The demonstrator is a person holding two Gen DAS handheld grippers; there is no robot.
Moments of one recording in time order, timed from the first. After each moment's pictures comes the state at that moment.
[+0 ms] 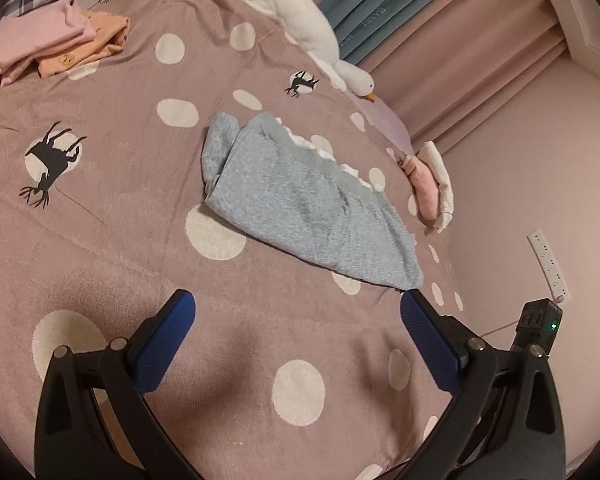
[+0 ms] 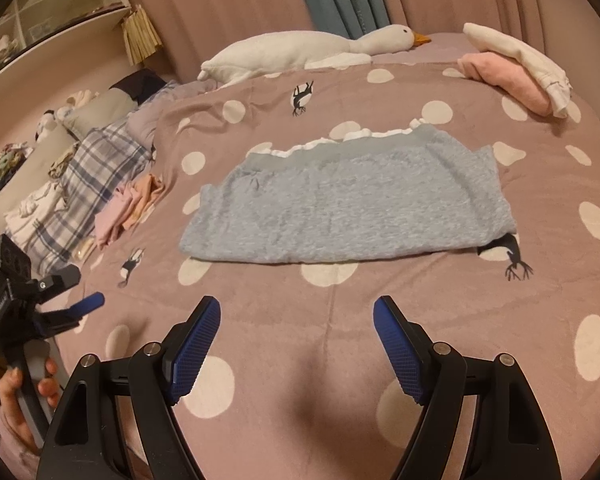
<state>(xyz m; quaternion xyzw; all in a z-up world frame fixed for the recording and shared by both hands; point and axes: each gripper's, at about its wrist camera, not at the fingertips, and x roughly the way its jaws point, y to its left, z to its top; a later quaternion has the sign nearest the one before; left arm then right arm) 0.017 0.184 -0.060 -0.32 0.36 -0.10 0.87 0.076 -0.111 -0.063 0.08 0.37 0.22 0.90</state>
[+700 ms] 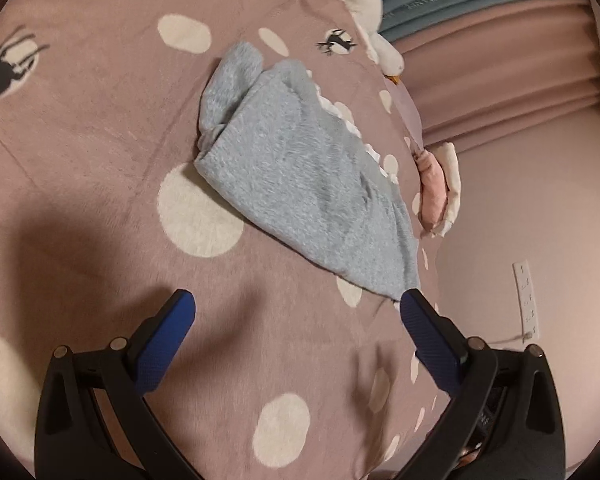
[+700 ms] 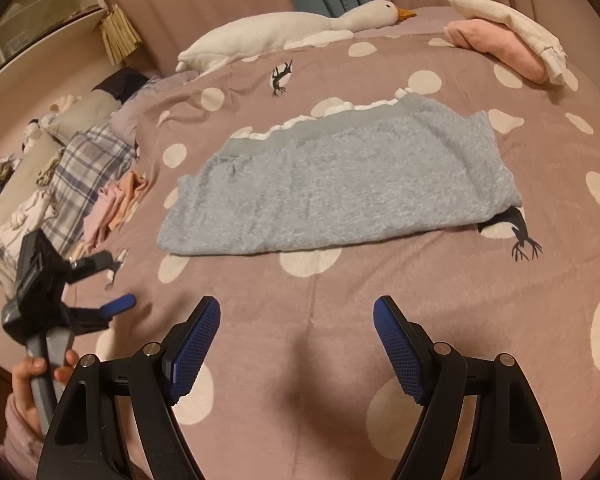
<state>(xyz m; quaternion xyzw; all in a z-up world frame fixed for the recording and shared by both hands) 0.088 0.191 -0.120 -0.43 0.42 -0.12 0.79 0.097 -0.127 -0.086 0.09 0.40 0.21 0.88</state>
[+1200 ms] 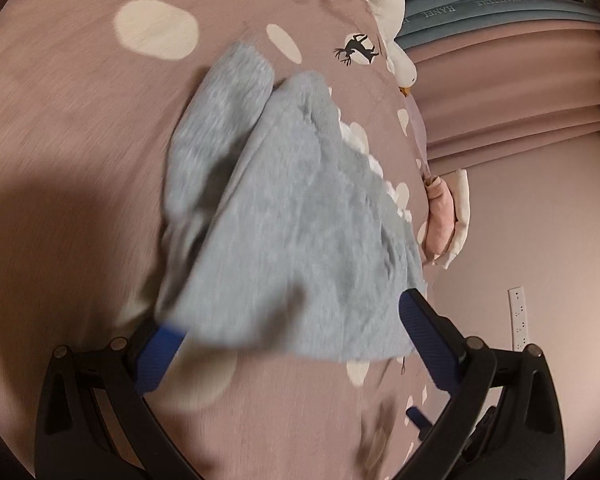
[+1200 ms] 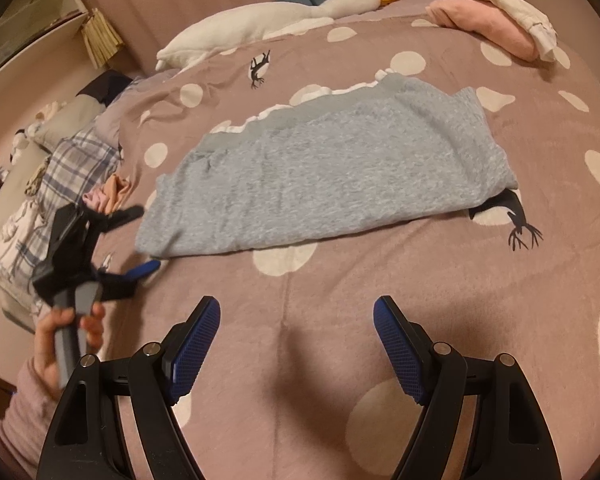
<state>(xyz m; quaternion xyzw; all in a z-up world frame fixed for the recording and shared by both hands) 0.178 0.210 -0.145 -0.46 0.42 -0.13 0.77 0.116 -0.136 -0.102 0.11 0.42 0.20 0.88</state>
